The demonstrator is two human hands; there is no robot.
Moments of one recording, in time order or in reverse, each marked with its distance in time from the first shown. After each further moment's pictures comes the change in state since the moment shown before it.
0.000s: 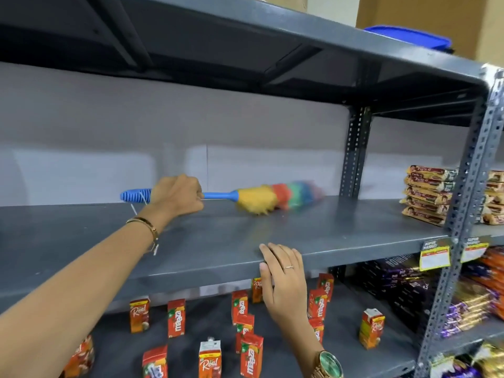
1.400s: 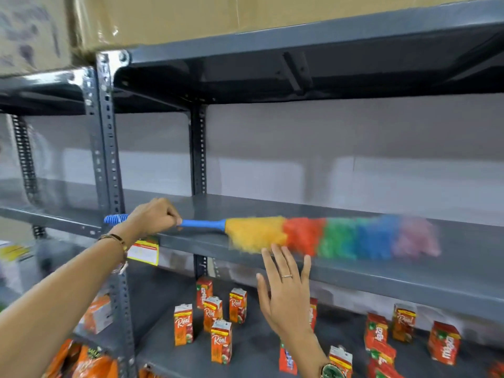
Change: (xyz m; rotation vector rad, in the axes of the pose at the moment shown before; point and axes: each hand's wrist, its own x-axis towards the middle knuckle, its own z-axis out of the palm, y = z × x) left_hand -0.214 -0.202 -0.103 -0.091 -0.163 -0.666; right_hand -0.006 -0.203 0.076 0.369 -0.166 -0.163
